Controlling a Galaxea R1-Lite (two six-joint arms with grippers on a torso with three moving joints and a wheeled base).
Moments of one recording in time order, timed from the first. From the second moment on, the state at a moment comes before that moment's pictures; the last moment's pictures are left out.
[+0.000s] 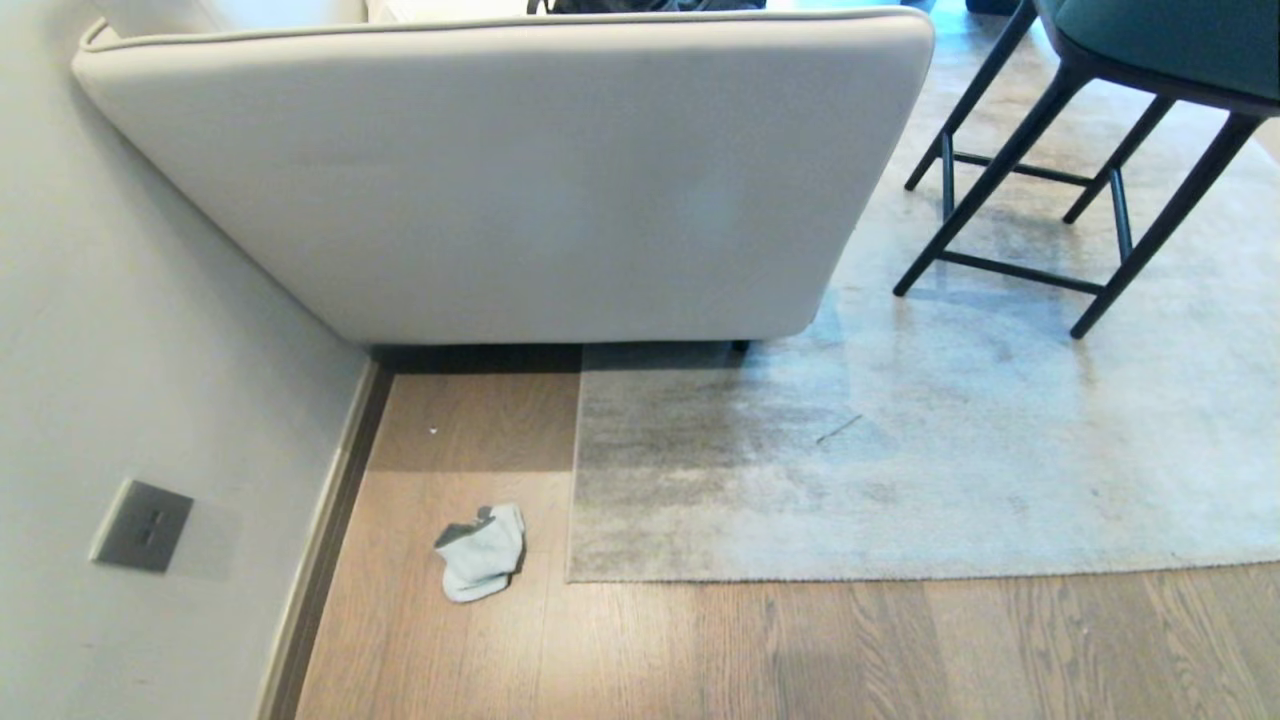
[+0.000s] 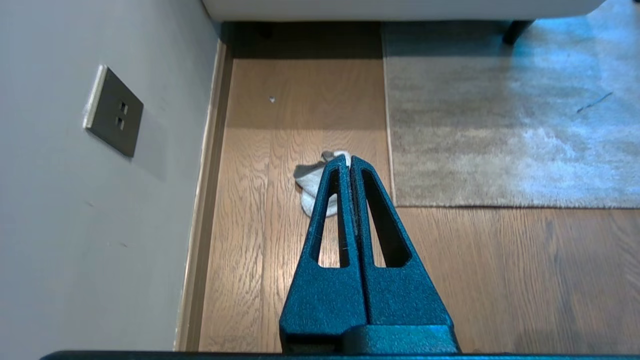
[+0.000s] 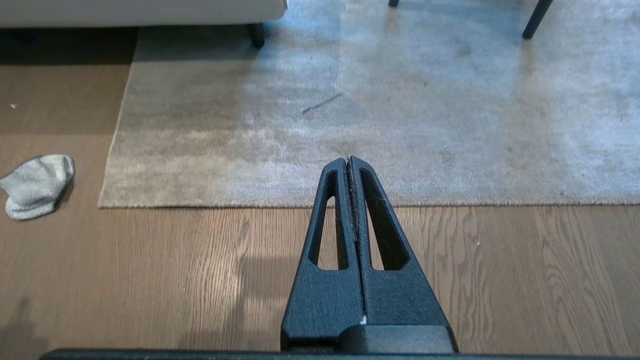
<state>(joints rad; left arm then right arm) 0.00 0.00 0.00 0.00 0.00 -0.01 0.00 0.00 0.00 0.00 0.00 -0.01</state>
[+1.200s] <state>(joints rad) 0.00 0.00 0.00 0.00 0.00 -0.01 0.00 0.00 0.00 0.00 0.00 -0.01</state>
